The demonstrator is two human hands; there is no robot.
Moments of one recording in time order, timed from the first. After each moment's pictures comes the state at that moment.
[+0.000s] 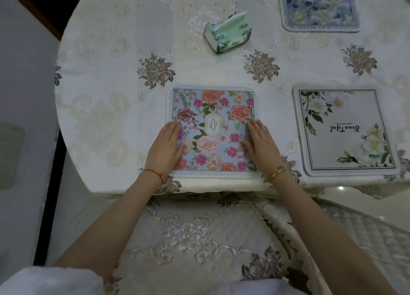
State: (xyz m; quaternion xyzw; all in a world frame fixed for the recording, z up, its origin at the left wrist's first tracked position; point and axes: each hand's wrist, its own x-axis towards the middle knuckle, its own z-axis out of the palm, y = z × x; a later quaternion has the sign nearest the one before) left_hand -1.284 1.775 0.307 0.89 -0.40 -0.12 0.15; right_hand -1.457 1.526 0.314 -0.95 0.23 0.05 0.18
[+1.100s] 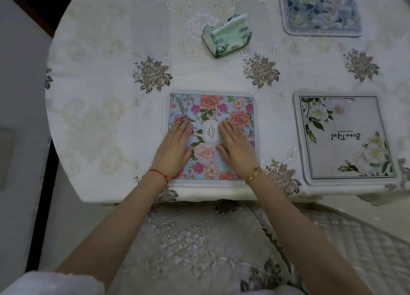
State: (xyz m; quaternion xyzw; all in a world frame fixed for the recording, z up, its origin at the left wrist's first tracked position) left_hand -1.274 1.738 0.300 0.87 -0.46 -0.13 0.14; right_hand -1.405 1.555 0.296 -0.97 0.17 0.06 0.18
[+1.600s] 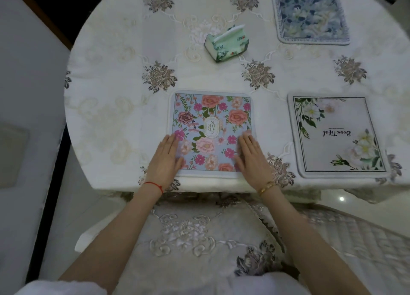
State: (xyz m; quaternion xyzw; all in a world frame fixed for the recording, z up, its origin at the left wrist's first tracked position) left_hand -1.314 1.794 0.310 0.90 -0.38 -0.15 0.12; right_hand -1.479 1.559 0.309 -0.96 0.23 0.08 0.17
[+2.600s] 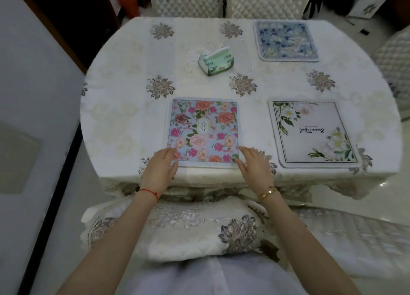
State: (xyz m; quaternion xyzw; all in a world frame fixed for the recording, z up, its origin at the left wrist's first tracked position) left_hand -1.383 1.822 0.368 0.89 -0.39 -0.07 0.22; right_hand -1.549 1.580 0.365 -0.95 0.25 -0.04 0.18
